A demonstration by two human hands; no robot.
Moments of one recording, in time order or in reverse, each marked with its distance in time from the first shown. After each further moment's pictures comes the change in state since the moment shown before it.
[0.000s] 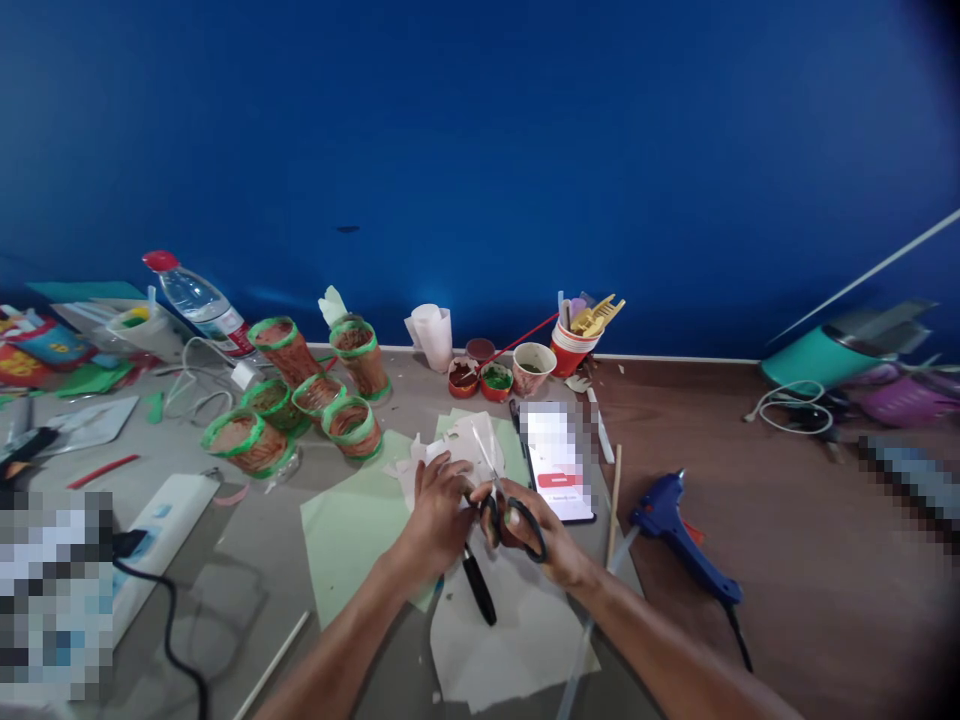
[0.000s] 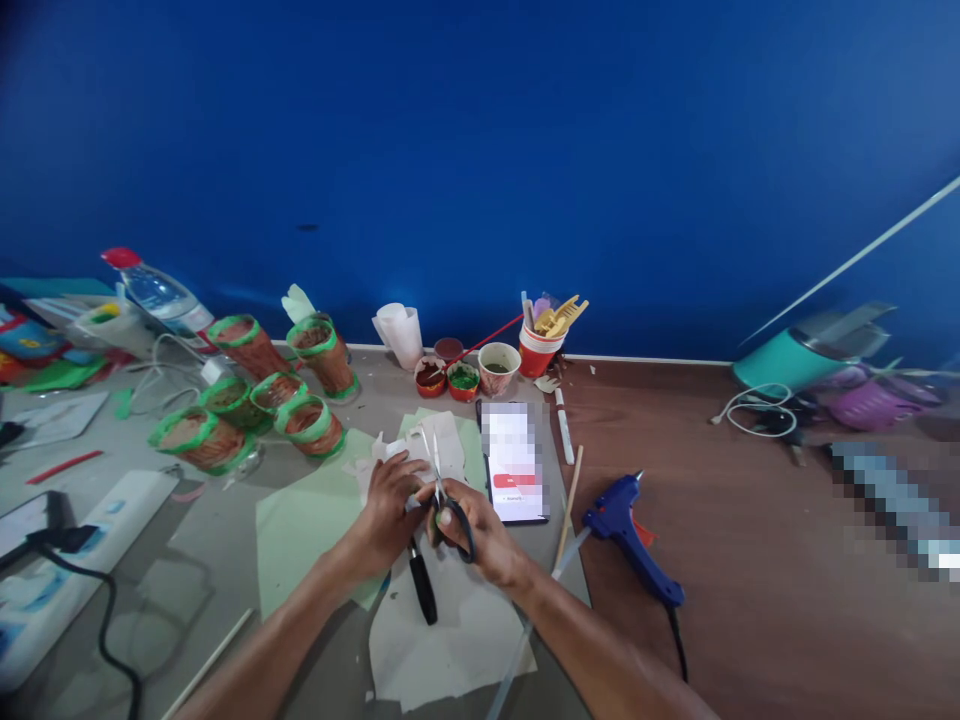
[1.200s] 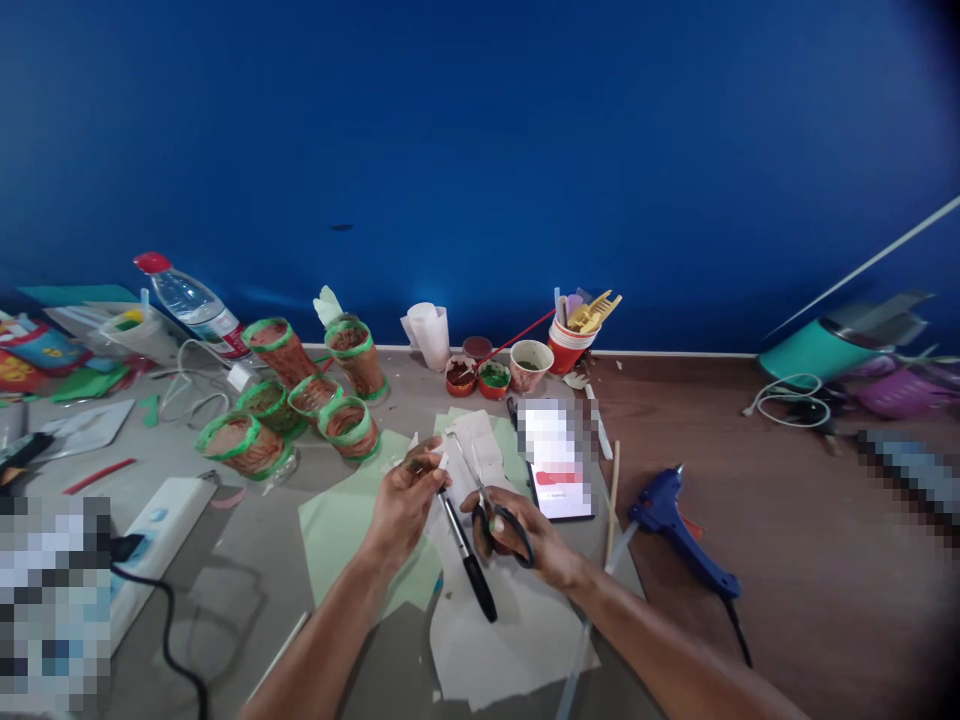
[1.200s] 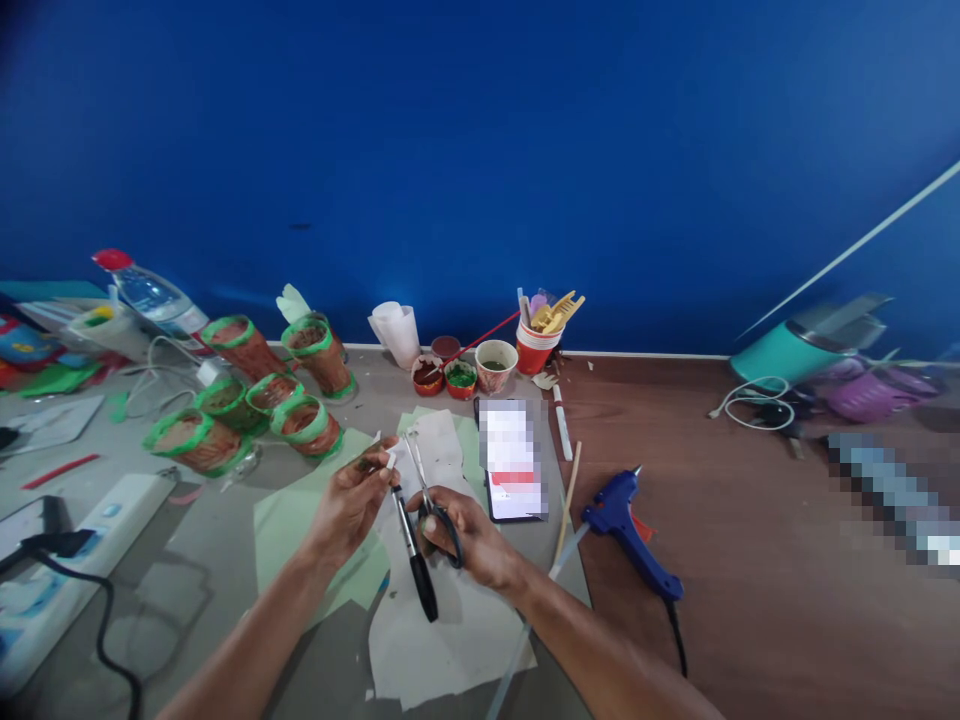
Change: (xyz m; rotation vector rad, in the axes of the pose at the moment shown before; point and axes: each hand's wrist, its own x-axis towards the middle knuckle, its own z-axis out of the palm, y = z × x) left_hand 0.010 0.010 -0.027 -1.219 0.255 -0.476; right_hand 0.000 0.006 0.003 0.005 -0.066 0.100
